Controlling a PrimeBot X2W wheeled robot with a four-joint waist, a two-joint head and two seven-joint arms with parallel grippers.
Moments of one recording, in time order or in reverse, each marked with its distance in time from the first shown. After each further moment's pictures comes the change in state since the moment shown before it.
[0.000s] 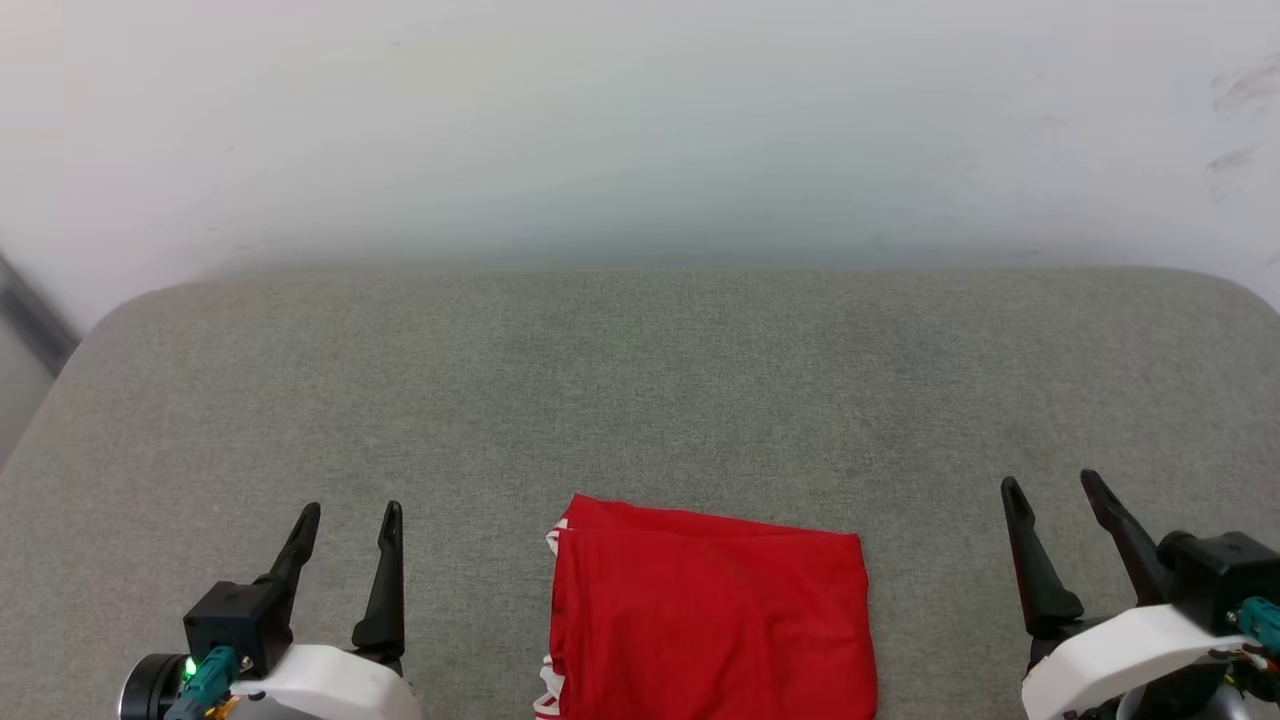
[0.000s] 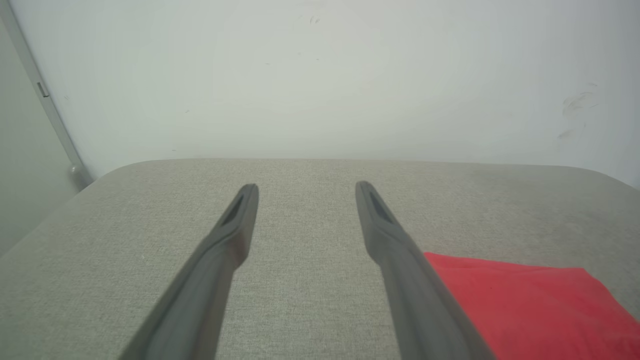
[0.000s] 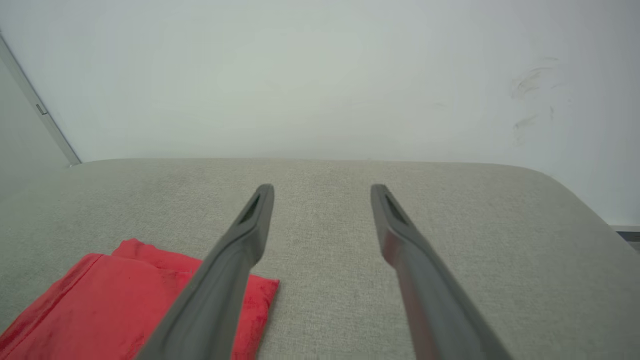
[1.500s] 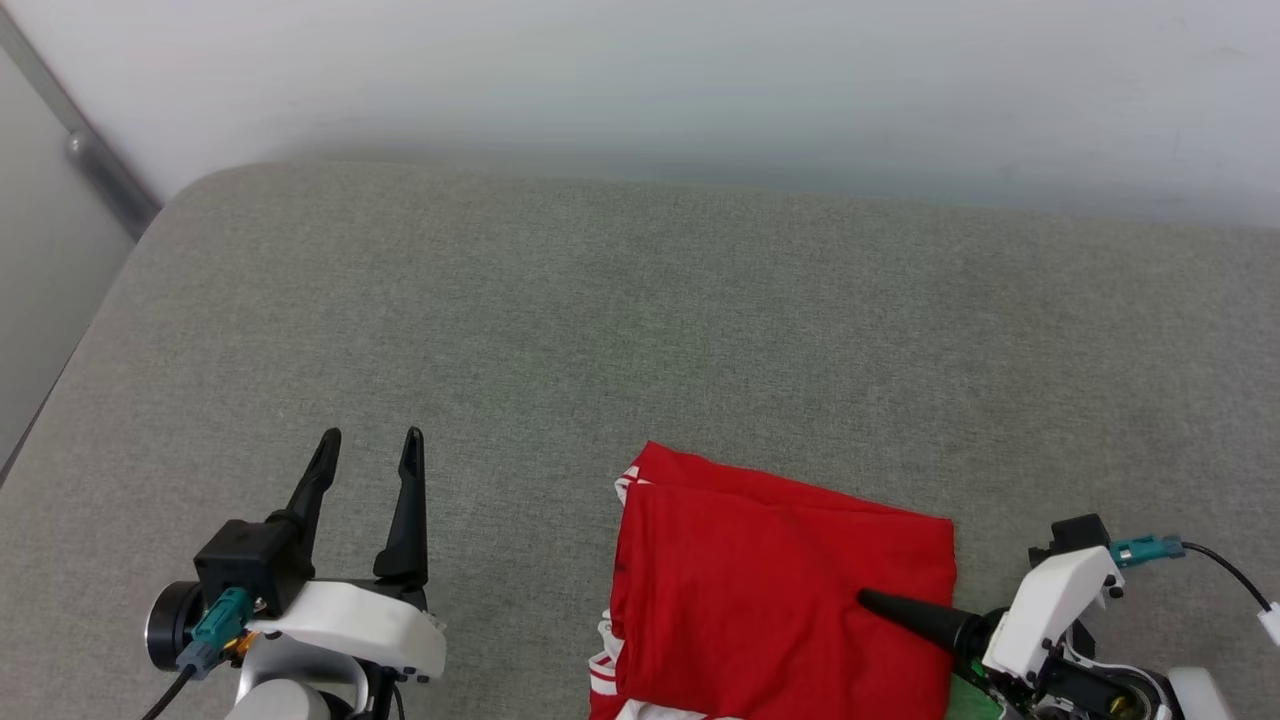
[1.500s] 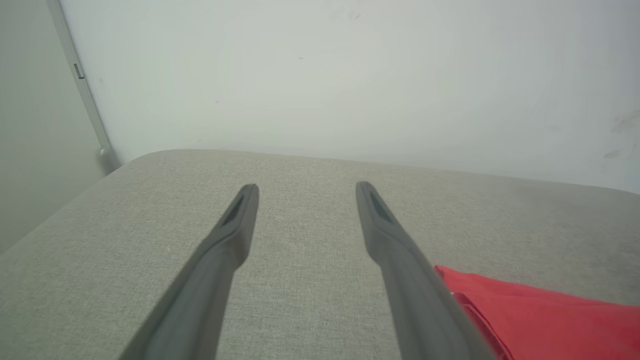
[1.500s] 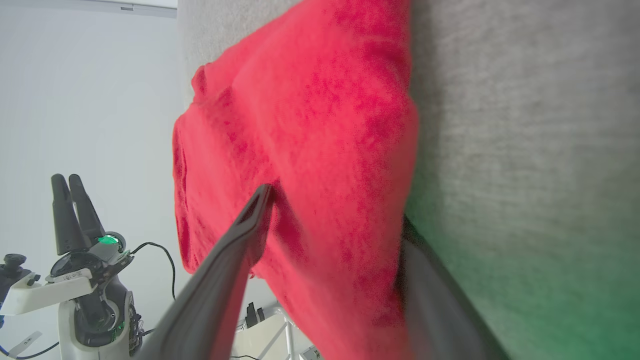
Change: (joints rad) left arm -0.092 -0.094 0.058 0.042 0.053 -0.083 -0.008; right arm -0.259 0.021 -0.081 0.602 0.837 0.001 0.786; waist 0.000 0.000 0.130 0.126
